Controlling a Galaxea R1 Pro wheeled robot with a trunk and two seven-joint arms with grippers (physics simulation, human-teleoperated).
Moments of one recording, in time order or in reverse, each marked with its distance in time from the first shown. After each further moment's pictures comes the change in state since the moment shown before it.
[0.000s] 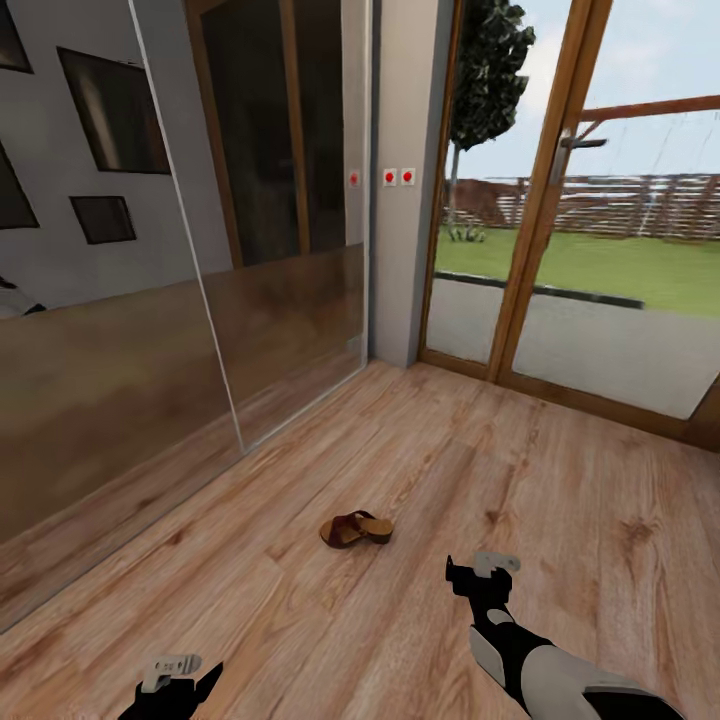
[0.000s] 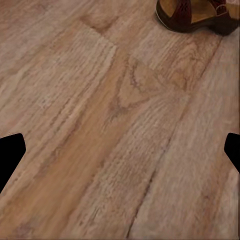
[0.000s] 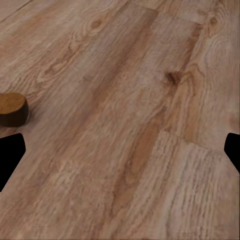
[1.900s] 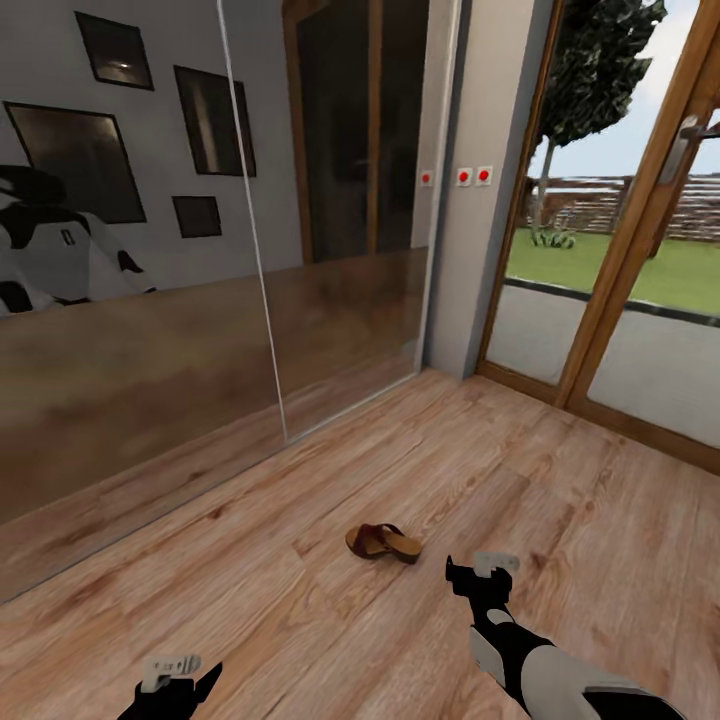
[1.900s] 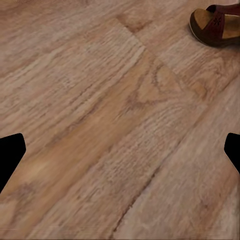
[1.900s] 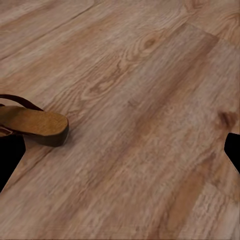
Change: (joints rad) left arm 0.000 0.001 0.000 0.000 0.000 0.000 0.000; right arm 0.000 0.000 0.000 0.000 0.000 0.000 -0.001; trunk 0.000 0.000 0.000
